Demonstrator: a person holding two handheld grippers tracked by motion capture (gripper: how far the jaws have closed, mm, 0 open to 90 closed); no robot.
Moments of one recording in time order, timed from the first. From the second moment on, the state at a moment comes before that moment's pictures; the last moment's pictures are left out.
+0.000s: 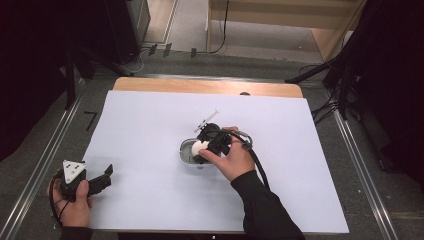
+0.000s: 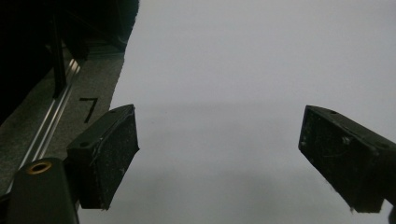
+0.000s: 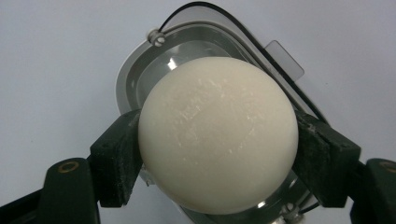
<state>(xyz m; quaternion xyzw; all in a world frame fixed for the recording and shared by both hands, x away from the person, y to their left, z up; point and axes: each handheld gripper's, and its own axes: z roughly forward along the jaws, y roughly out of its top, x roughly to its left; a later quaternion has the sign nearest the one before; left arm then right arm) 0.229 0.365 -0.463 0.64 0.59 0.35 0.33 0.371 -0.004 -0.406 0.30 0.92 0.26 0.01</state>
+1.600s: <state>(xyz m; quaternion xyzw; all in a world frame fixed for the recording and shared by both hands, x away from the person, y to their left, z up) 0.228 0.364 -0.463 0.64 0.59 0.35 0.33 0.361 -0.064 -0.396 0.36 0.87 0.33 0.03</state>
